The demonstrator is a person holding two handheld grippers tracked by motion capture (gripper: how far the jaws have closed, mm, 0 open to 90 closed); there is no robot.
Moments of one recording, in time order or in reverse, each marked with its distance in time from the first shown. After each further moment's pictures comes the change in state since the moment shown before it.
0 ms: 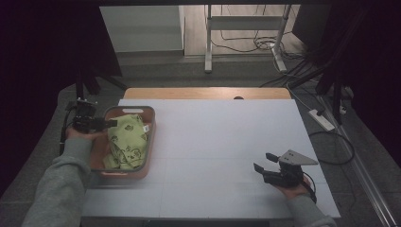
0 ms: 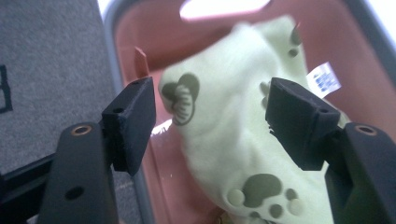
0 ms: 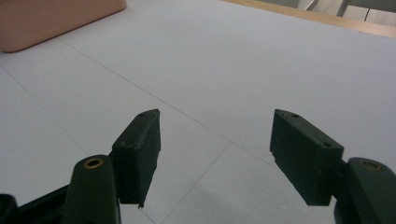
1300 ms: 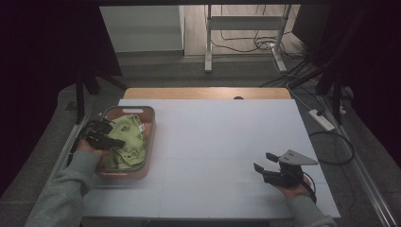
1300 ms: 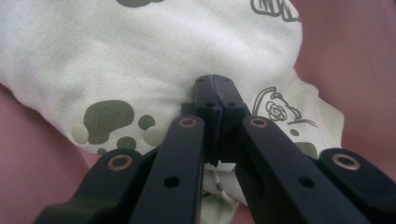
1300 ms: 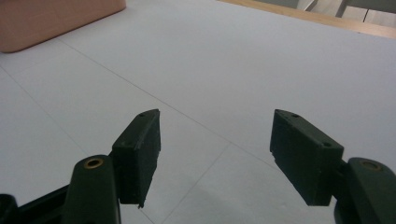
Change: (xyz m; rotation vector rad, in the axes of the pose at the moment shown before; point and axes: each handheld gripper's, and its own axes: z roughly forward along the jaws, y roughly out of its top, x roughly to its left) left arm -0.042 -0.031 0.024 0.299 -0.094 0.144; right arm 0.000 0.000 0.000 0.000 -0.004 0.000
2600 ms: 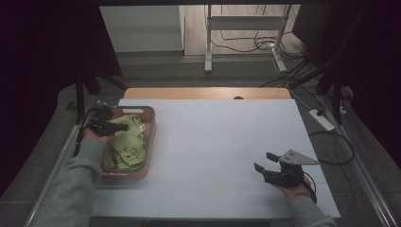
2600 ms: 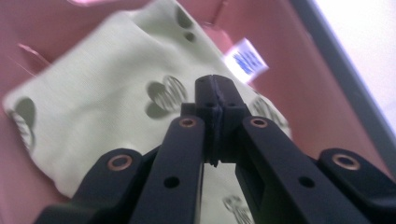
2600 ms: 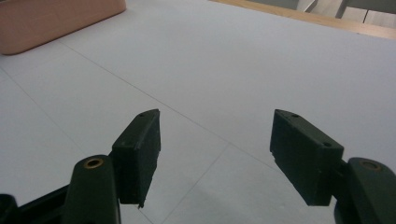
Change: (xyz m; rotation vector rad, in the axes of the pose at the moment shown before) left arm 0.009 0.037 -0.004 -0.184 0.034 -0.051; right arm -0.001 0.000 -0.001 -0.006 0.002 0.004
